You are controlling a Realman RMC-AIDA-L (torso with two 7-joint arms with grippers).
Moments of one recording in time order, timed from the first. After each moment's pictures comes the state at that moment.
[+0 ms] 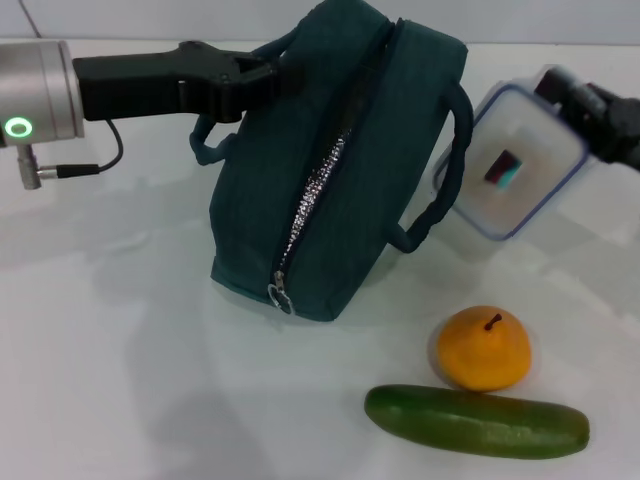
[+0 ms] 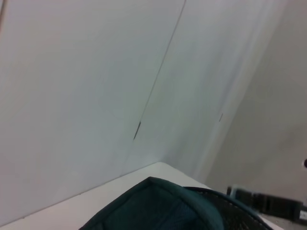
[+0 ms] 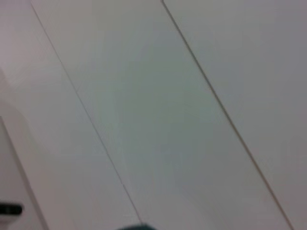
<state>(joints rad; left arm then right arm) -0.47 -2.07 0.93 1.06 1.73 1.53 -1.90 0.51 1.99 -1.29 -0.26 -0.82 -1.46 1.16</state>
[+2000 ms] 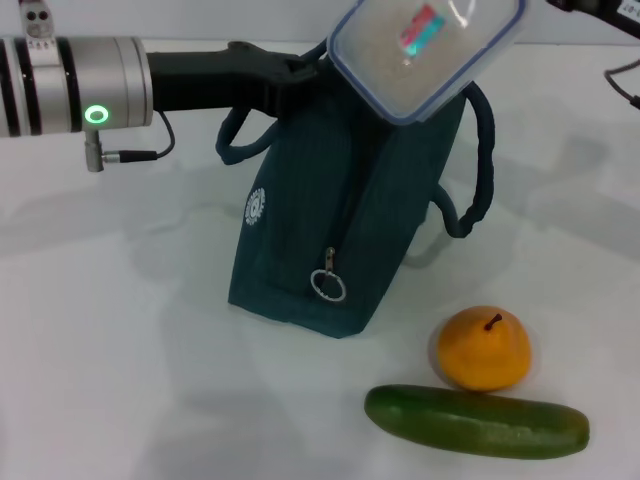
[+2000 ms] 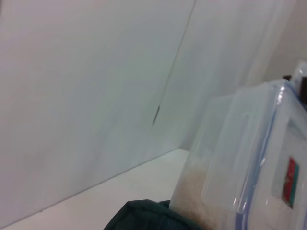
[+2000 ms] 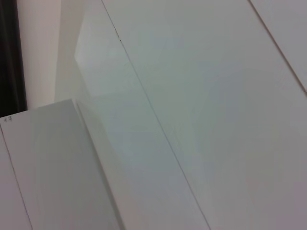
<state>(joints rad) -0.60 -2.08 0.94 0.89 1.79 1.39 -1.82 0.70 1.97 -1.16 -0.47 -1.02 -1.45 1.45</state>
